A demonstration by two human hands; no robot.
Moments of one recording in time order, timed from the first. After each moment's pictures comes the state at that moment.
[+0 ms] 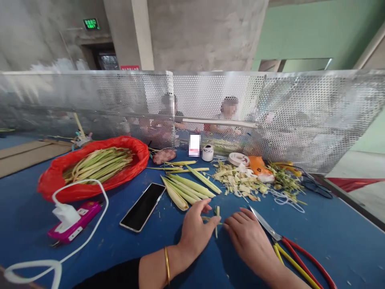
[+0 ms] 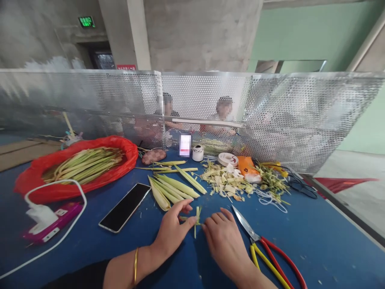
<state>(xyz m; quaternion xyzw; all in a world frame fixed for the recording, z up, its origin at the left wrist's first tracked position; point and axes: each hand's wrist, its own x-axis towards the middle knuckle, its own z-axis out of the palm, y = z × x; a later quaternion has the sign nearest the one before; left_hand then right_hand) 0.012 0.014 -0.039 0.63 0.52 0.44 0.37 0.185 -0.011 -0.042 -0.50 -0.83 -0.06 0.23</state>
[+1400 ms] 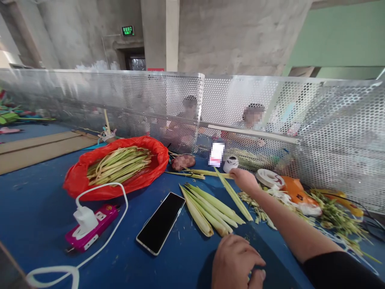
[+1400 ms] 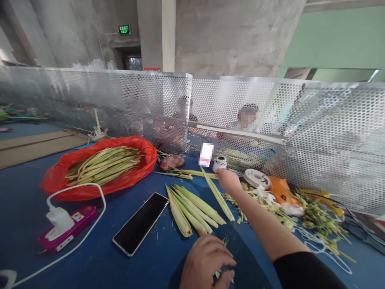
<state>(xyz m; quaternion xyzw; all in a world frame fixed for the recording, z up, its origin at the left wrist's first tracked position) 0.032 0.027 -0.084 0.70 0.32 0.62 0.17 0.146 0.227 0.001 -0.61 -0.79 -0.07 0.04</state>
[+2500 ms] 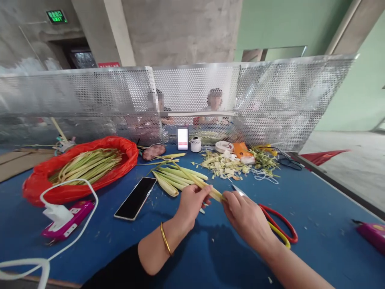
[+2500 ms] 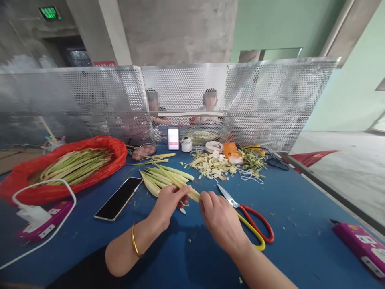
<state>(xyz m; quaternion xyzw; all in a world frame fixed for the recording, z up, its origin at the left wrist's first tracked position) 0.044 0.006 0.004 0.49 0.50 0.44 0.56 0.200 -0.041 -0.021 -0.56 -0.77 -0.10 0.30</state>
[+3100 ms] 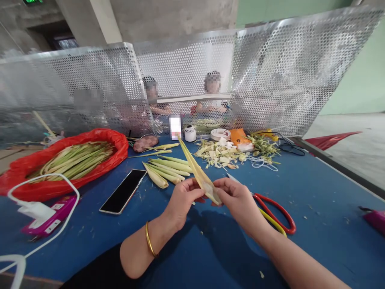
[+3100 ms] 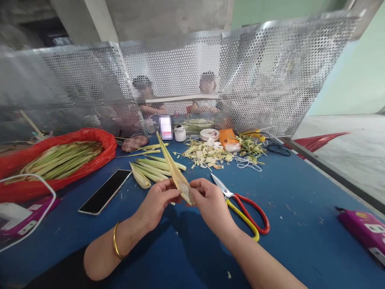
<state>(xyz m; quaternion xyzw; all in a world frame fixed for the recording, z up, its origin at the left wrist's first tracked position) 0.049 0.003 -0.009 0.51 0.41 0.40 0.64 0.203 -0.028 -0.025 -0.53 -0.50 0.47 0.50</state>
